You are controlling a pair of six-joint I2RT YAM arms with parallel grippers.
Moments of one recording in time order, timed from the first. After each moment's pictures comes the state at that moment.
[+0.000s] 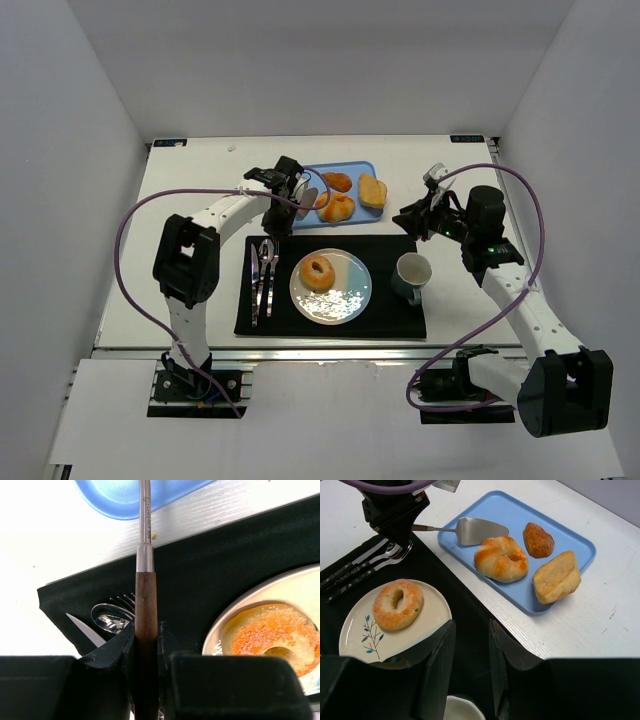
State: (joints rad) left arm -0.48 1.97 1.59 -0.89 -0.07 -0.13; right arm 0.17 1.08 0.77 0.03 -0.72 -0.16
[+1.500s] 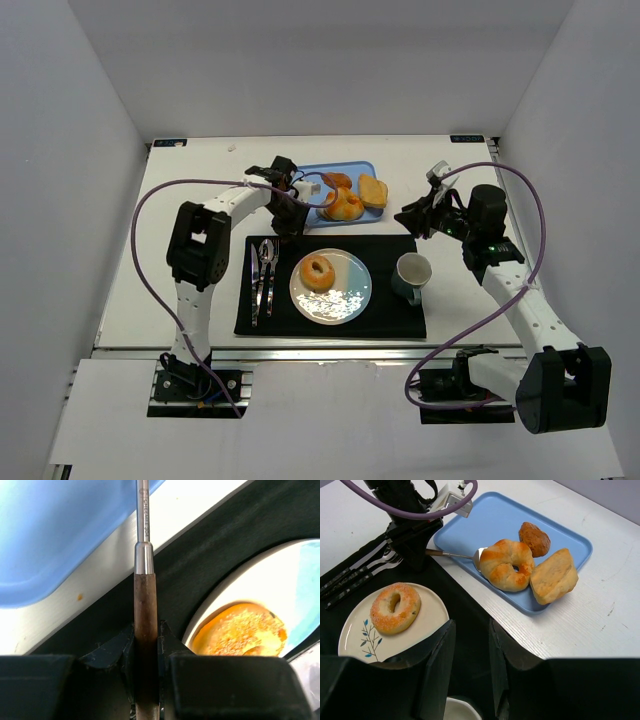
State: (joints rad) left arm -0.42 2.15 1.68 -0.86 0.37 0.08; right arm 0.15 1.10 0.77 0.05 -0.72 -0.13
